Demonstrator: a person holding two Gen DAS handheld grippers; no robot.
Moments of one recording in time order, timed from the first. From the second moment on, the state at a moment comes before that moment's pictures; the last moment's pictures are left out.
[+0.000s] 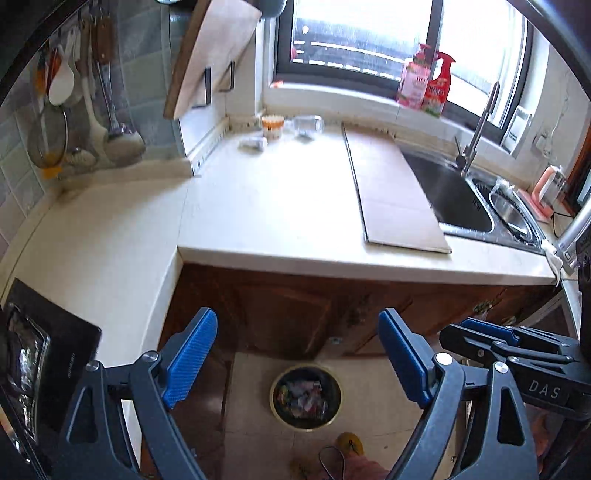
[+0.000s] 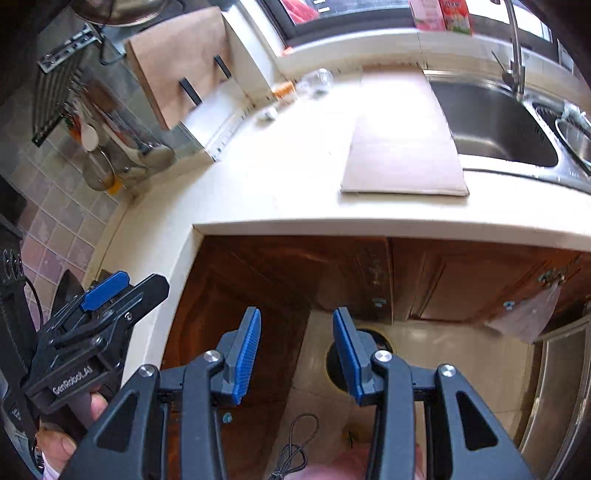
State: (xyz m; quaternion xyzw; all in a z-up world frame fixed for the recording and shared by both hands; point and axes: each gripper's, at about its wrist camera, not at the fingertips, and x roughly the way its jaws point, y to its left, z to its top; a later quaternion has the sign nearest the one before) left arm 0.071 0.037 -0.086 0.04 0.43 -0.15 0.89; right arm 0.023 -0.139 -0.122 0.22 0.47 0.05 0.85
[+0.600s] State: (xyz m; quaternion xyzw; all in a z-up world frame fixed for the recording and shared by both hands) left arm 0.063 0.026 0.010 0.06 0.33 -0.15 0.93; right arm 0.007 -0.143 -0.027 0.19 0.39 0.04 0.90
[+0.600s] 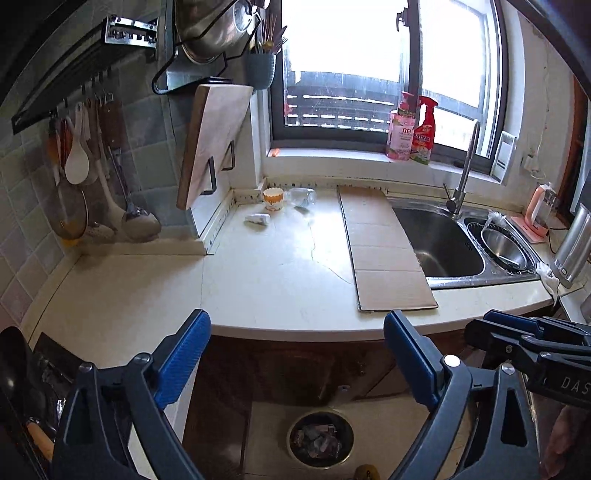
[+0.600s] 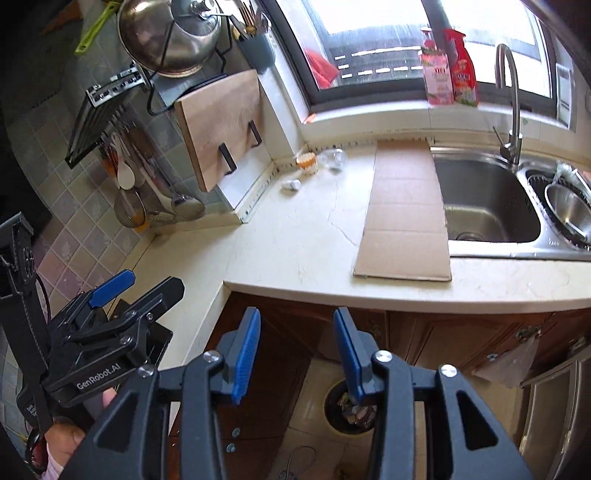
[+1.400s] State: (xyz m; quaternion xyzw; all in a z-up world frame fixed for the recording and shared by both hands) left arm 0.218 -0.051 0.037 0.09 0.29 -0.09 0.95; right arm 0.169 -0.223 0.033 0.15 0.31 0.09 0.93
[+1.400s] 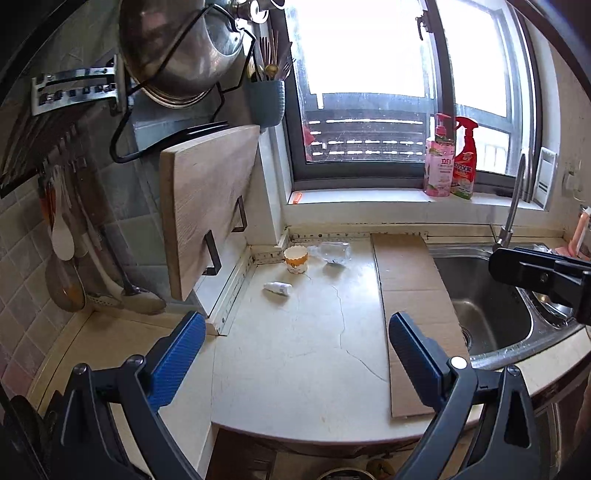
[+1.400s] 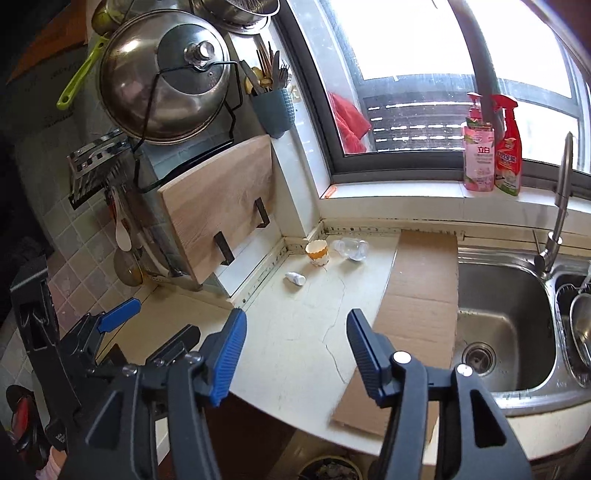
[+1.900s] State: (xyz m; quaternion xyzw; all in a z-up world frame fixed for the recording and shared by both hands) left arm 0.447 -0.137 -0.021 0.10 0.38 -0.03 0.92; right arm 0.412 -0.327 -0.028 0.17 0.38 0.12 0.90
